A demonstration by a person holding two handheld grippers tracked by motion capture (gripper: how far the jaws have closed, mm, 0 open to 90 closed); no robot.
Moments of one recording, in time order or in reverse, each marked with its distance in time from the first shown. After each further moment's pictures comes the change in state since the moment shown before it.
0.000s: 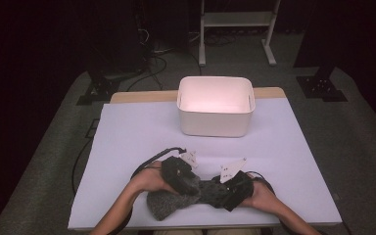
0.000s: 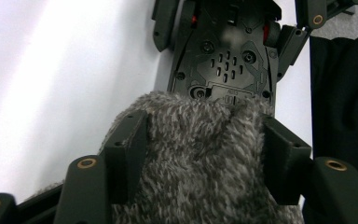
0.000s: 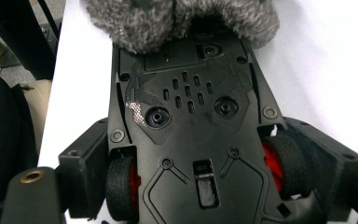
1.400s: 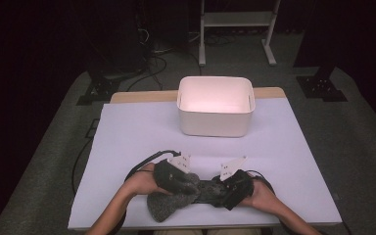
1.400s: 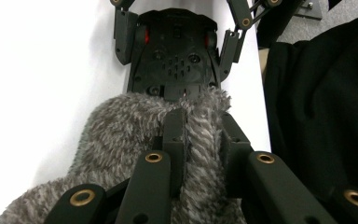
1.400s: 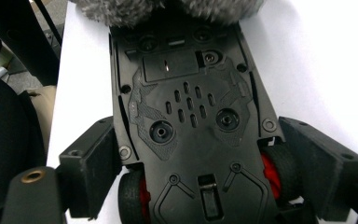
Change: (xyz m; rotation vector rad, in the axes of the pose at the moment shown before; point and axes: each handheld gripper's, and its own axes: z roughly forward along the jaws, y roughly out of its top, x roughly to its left) left arm -0.015 -0.011 -0.019 -0.087 -0.047 0.093; right arm -0.002 0.001 -0.002 0.002 0.016 0.050
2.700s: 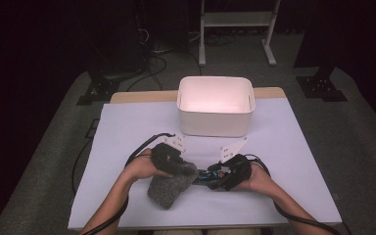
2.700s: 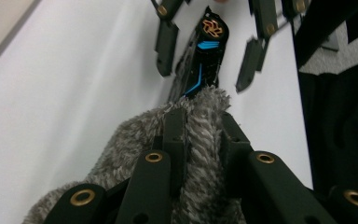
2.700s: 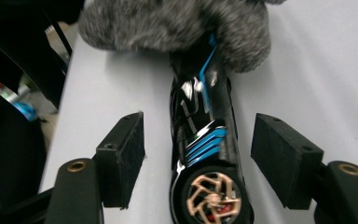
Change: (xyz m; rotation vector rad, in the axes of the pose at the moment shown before) left arm 0.034 0.005 -0.022 -0.074 0.047 -0.074; right arm -0.034 0.026 -0.016 -0.081 0.074 0.008
